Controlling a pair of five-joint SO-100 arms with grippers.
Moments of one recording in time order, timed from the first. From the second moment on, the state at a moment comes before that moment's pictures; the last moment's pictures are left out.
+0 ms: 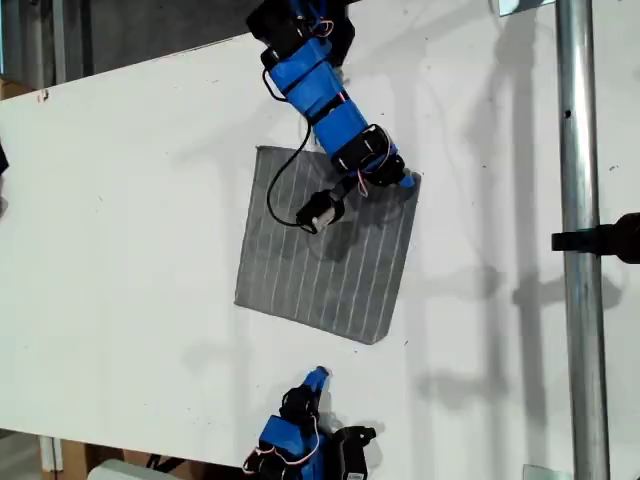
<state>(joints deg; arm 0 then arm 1) -0.4 199.4 178.5 74.0 -91.6 -29.0 69.5 84.3 82.4 76.3</state>
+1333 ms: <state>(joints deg) 13.6 117.2 109.0 74.5 -76.9 -25.2 62.4 81.9 75.2 73.8</state>
